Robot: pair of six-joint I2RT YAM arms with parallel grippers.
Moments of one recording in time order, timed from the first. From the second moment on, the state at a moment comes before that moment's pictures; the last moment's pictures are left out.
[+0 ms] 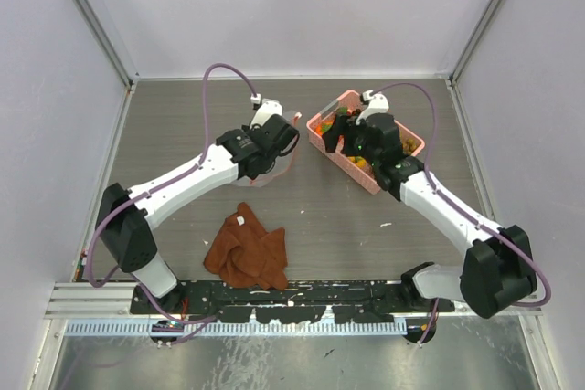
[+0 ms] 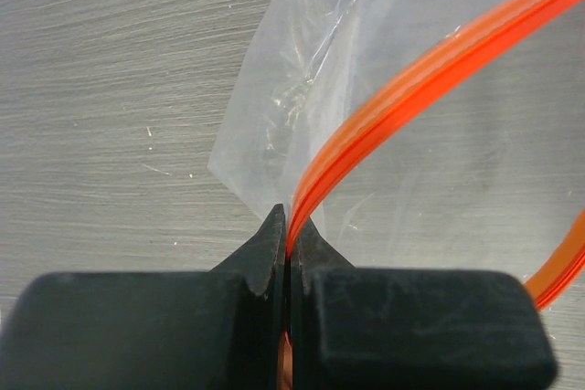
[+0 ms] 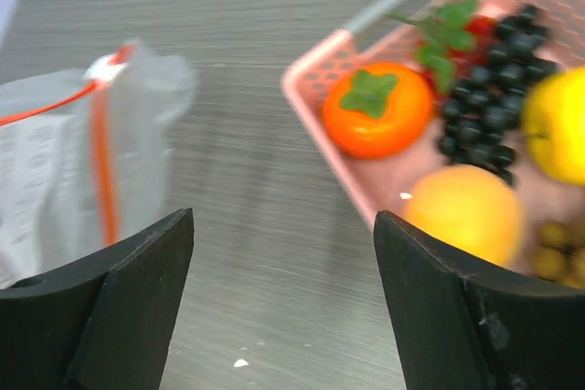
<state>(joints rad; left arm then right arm) -0.83 1.63 1.46 -0.82 -0.73 -0.46 0.46 1.26 0.88 0.05 0.03 0.40</state>
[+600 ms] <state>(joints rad) -0.82 1.69 1.53 -0.85 -0.74 -0.46 0.30 1.63 1.08 -0.15 0.16 0.37</state>
